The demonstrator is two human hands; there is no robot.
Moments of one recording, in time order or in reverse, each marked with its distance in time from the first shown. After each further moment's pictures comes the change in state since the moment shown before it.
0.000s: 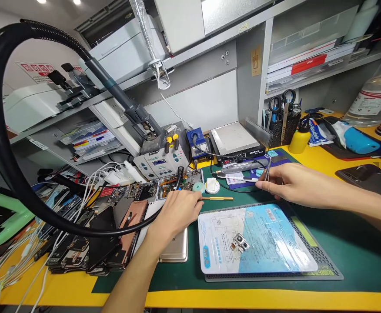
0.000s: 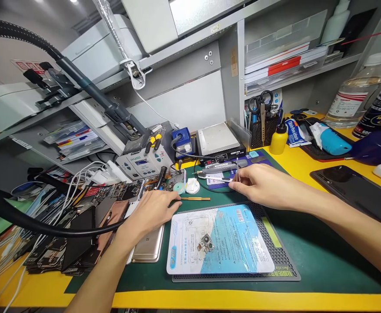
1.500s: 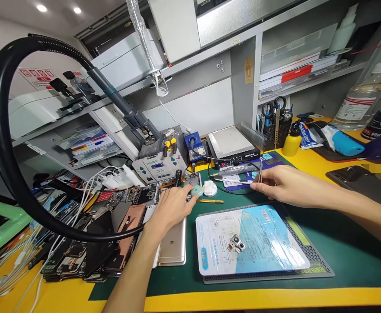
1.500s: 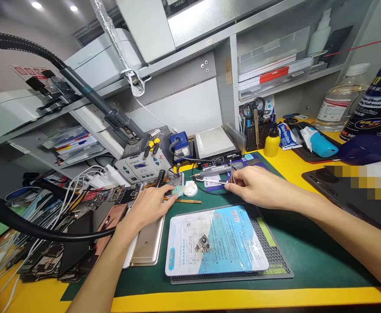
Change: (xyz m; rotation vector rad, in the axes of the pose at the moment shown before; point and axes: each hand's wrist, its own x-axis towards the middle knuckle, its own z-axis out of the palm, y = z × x) left_hand 0.010 -0.015 0.003 -0.146 0.091 -0.094; right_hand -0.001 -0.001 -0.001 0.003 0.034 -0.040
